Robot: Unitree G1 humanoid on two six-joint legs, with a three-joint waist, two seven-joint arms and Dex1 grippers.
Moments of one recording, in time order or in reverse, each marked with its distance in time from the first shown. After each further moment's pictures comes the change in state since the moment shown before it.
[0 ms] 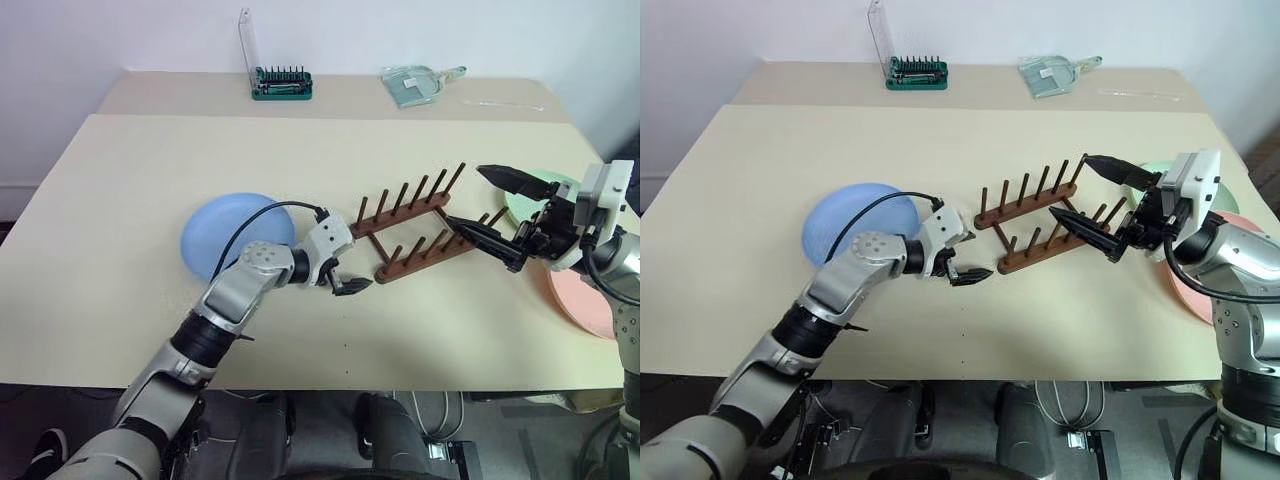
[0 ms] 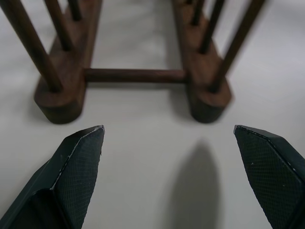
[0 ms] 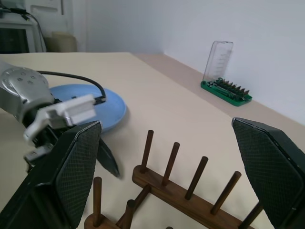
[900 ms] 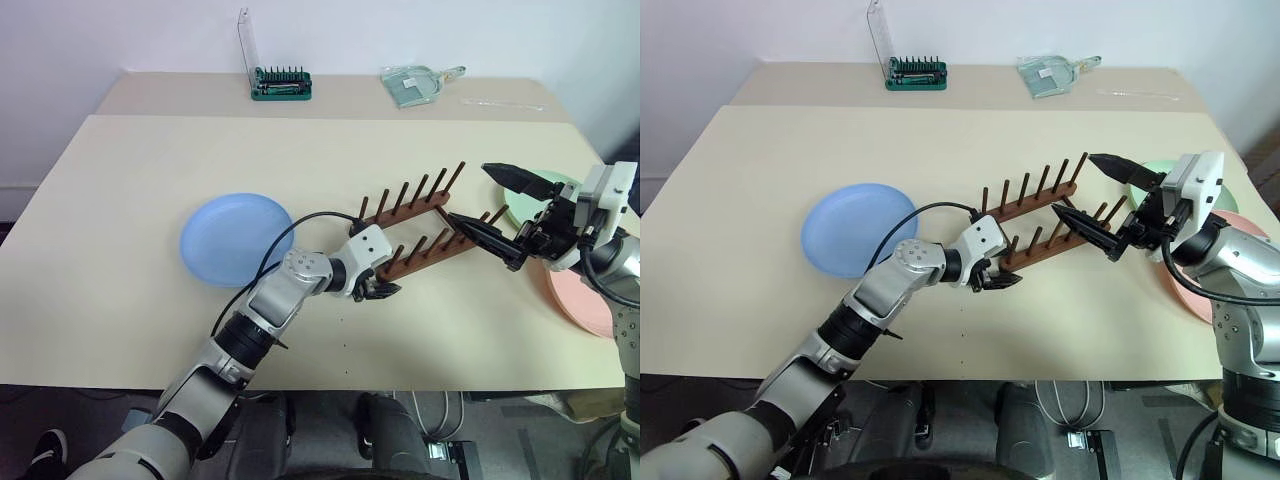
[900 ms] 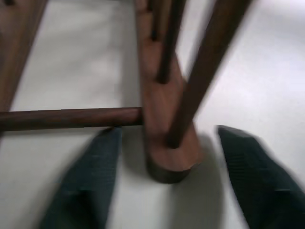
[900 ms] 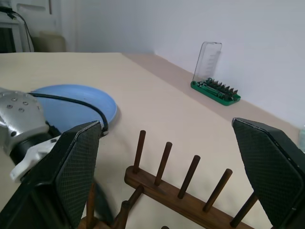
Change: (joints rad) left arm 0.005 -0.158 -0.068 0.055 0.086 -0.006 0.015; right arm 0.020 -0.001 0.000 -0.017 0.000 -0.020 -0.050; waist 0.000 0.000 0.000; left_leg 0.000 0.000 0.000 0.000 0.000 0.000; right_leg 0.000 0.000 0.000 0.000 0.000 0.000
